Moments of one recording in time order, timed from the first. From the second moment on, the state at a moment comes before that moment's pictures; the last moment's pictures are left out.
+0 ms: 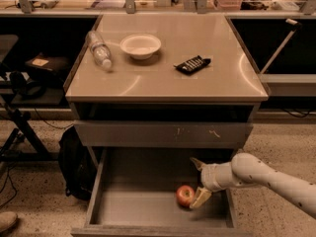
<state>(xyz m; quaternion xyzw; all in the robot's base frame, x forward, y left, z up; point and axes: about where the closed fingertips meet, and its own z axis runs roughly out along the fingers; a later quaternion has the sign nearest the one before) 0.522 -0.133 0.417 -0.64 0.67 0.17 0.33</state>
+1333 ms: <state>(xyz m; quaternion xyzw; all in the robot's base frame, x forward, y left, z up) 0.492 -0.144 0.382 -0.66 0.69 0.16 0.26</state>
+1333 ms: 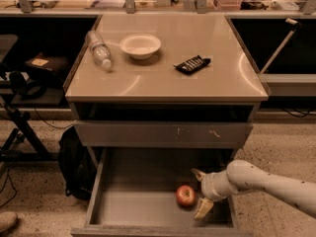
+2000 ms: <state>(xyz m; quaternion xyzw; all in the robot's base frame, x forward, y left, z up) 0.492 -0.144 0.382 -0.66 0.69 0.16 0.26</state>
